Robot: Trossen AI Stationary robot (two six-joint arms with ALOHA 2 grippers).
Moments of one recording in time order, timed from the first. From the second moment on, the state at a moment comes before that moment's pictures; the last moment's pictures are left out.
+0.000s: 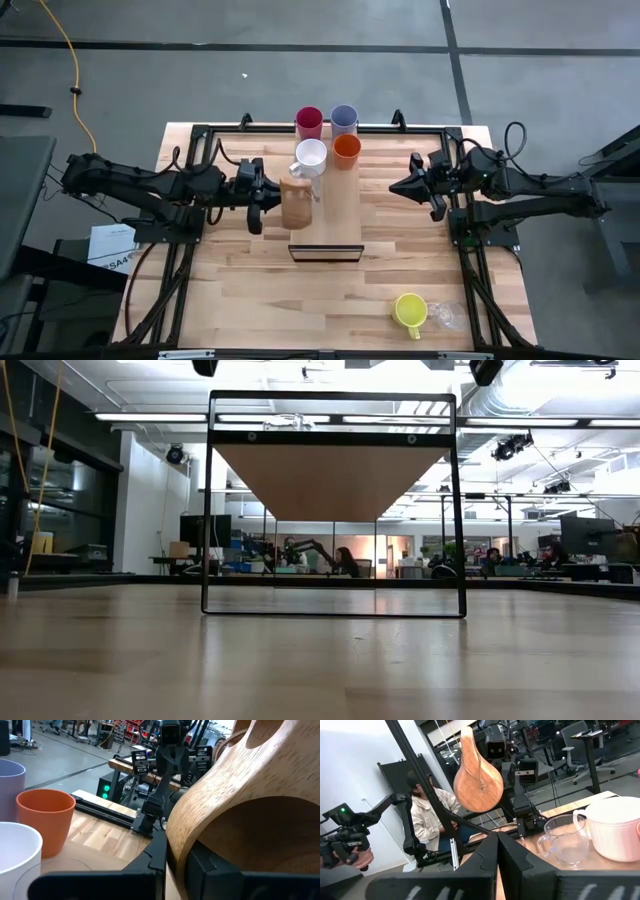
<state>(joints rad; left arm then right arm) -0.04 1.00 0.83 0.11 -0.23 -0.35 -0.08 0.70 0.69 0.08 -0.24 0.40</state>
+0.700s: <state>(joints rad) -0.06 1.45 1.55 -1.08 -0.22 -0.30 -0.08 0.70 0.69 0.07 -0.24 0.38</state>
